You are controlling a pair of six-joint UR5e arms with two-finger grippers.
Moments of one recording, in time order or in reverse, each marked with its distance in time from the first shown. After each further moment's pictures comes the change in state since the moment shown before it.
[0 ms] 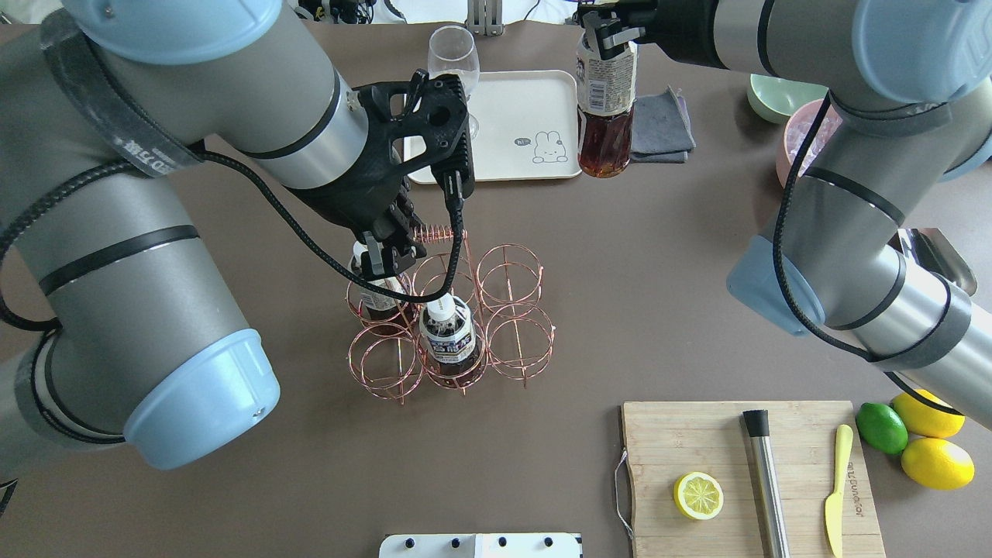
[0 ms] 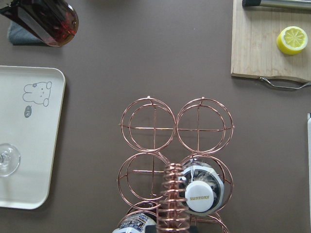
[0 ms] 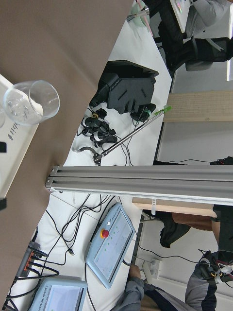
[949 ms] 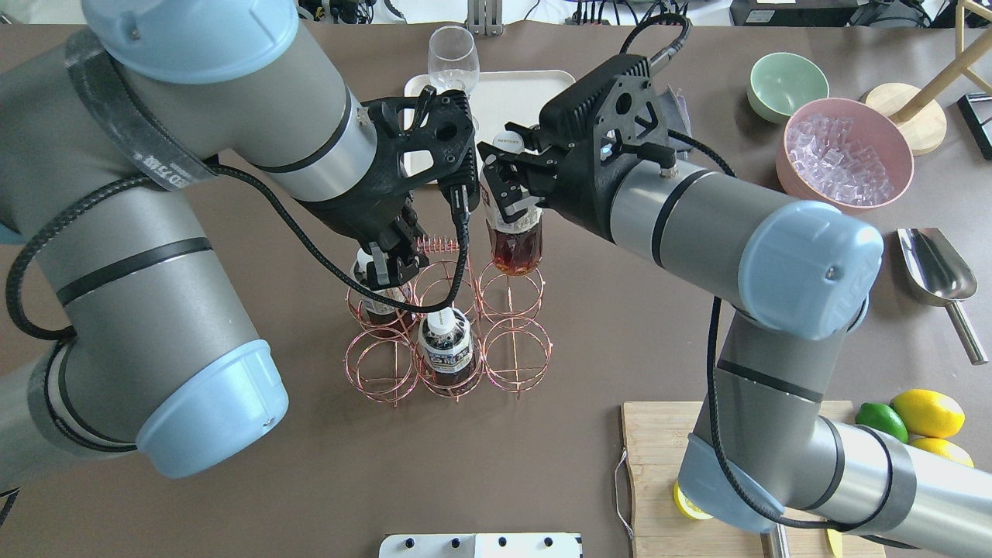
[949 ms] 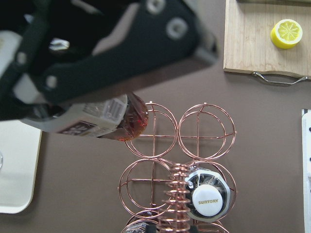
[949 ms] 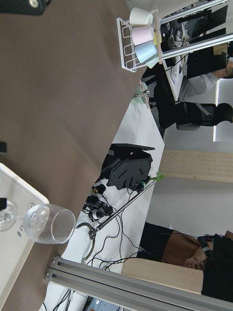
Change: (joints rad) left arm 0.046 0.007 0.015 -0.007 0.016 -0.003; right arm -0.329 -0.026 0.218 -0.045 -0.240 -0.077
